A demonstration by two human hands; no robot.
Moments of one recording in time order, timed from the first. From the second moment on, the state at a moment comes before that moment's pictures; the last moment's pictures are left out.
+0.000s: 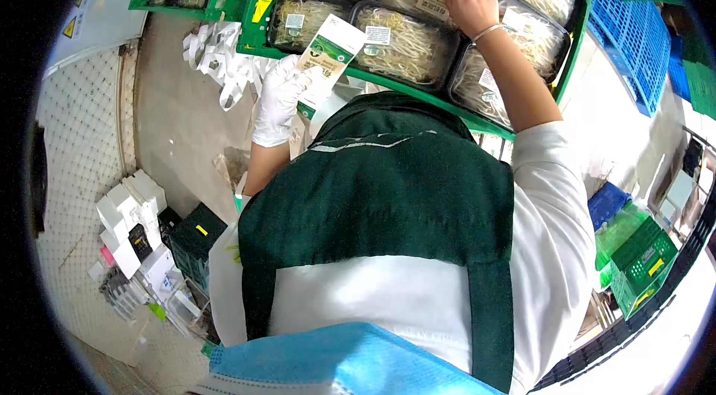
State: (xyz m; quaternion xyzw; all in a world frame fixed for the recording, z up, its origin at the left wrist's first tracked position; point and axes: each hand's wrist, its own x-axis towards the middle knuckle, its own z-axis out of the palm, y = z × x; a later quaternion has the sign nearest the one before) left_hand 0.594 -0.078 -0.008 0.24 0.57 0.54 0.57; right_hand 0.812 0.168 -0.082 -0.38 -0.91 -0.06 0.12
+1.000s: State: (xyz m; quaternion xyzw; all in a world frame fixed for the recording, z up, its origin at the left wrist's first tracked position) left_hand 0.634 -0.101 0.014 0.50 0.67 0.34 0.43; right_hand 0.797 0.027 0.011 -0.16 -0.85 0.49 0.14
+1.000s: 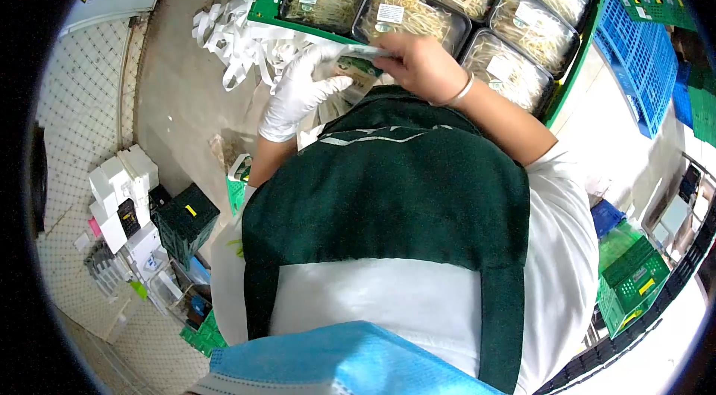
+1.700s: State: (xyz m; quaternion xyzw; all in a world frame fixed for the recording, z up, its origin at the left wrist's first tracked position) left_hand 0.602 -0.136 -0.011 0.23 0.60 0.59 0.48; right_hand 0.817 0.061 -0.083 -0.30 -0.94 -0.05 0.14
